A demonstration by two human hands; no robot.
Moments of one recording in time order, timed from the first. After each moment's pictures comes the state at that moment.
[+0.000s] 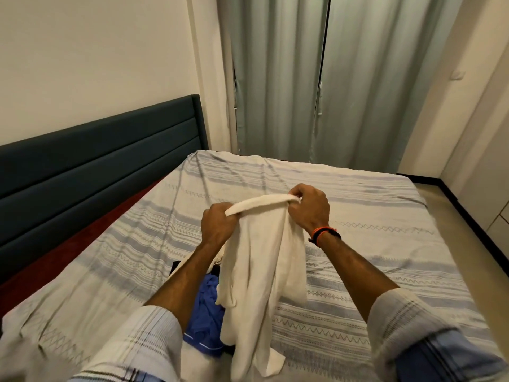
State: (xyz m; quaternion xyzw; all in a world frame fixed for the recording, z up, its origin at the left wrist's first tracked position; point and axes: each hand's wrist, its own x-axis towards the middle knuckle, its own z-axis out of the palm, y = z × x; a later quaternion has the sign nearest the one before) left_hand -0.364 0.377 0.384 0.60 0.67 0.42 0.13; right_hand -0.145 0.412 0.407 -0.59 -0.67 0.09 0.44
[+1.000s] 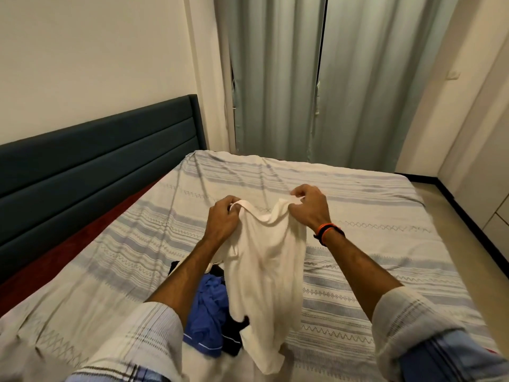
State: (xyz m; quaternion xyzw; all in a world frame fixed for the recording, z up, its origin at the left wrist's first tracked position) left_hand -0.361 0.386 0.384 0.62 0.61 0.46 0.18; right_hand -0.137 0.415 0.404 -0.60 -0.65 0.19 0.42
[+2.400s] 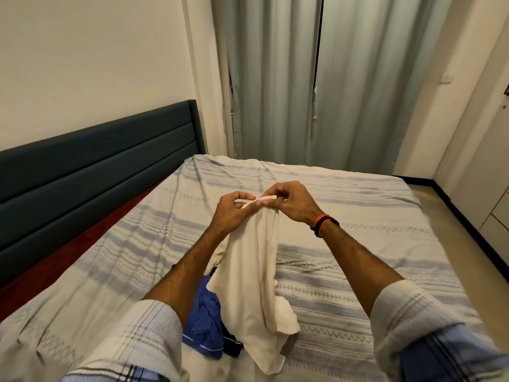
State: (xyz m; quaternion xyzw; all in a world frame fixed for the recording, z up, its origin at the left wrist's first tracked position) left_hand -0.345 0.370 0.417 0.60 0.53 0.49 0.34; right_hand -0.155 0.404 0.435 -0.40 -0.78 0.26 0.41
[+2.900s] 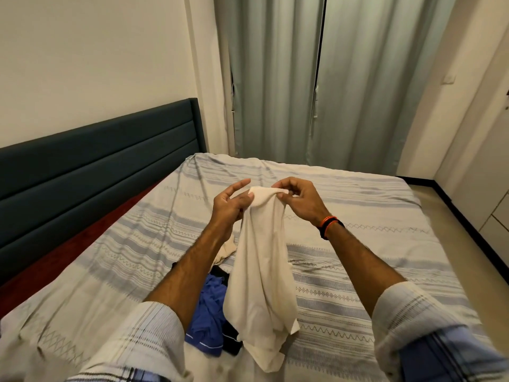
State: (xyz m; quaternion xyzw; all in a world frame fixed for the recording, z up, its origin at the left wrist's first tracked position) left_hand -0.340 0.359 0.422 0.45 0.46 0.60 0.47; right_hand -0.142 0.410 0.425 -0.41 -0.74 0.27 0.46
